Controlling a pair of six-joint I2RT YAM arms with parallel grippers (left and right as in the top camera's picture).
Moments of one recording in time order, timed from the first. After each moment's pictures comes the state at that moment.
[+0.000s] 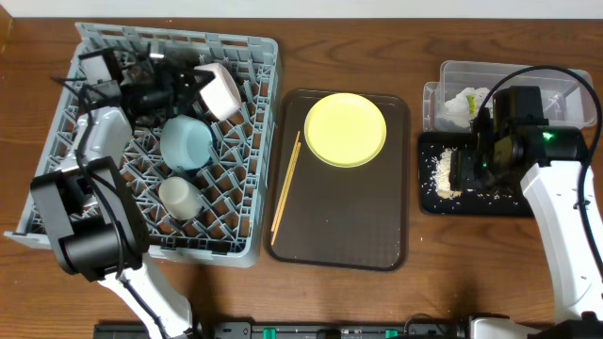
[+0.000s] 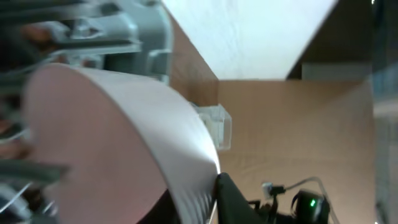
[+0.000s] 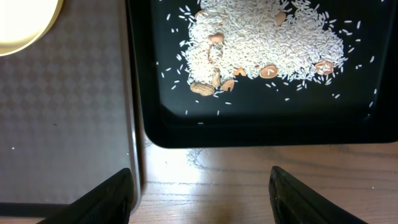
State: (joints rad) left arm 0.32 2.01 1.38 -0.19 1.28 -0.67; right arm -0.01 1.43 1.24 -1.18 -0.02 0.09
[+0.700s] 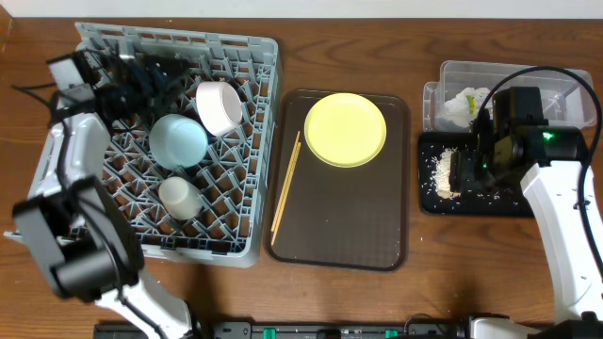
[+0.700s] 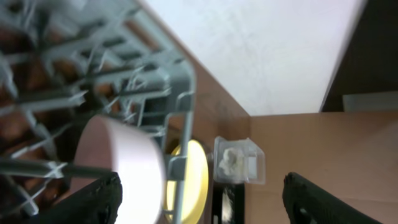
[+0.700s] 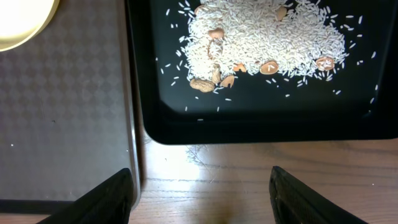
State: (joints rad) left arm 0.38 1.88 1.37 -0.26 1.10 -0.58; right arm -0.01 1.43 1.24 -1.19 -0.02 0.09
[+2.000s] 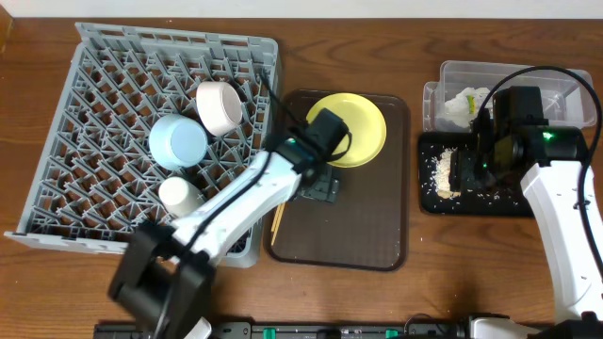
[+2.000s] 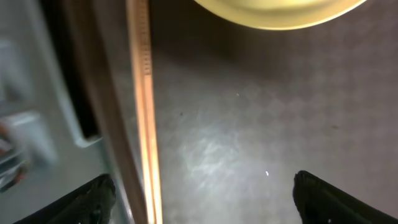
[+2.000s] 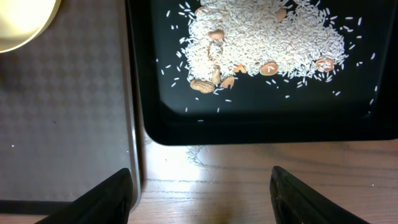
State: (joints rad) left arm -0.66 1.76 1.28 -0.91 -0.07 -0.42; right arm -0.01 1.43 1.24 -1.19 -0.02 0.09
